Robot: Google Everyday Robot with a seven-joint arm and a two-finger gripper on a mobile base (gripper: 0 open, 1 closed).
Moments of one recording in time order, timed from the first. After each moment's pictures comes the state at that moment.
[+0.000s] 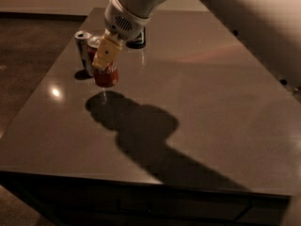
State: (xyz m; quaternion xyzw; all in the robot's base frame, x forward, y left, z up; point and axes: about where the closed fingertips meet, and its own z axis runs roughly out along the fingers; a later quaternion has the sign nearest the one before) arm 0.575 0.105 0.961 -0.63 0.71 0.16 0.26
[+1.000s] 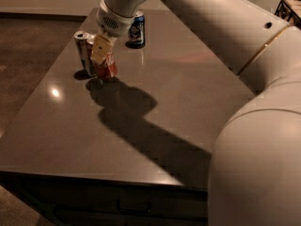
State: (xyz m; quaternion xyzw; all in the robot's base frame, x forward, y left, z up) arm 0.646 0.130 0.931 -0.61 0.75 0.11 0.24
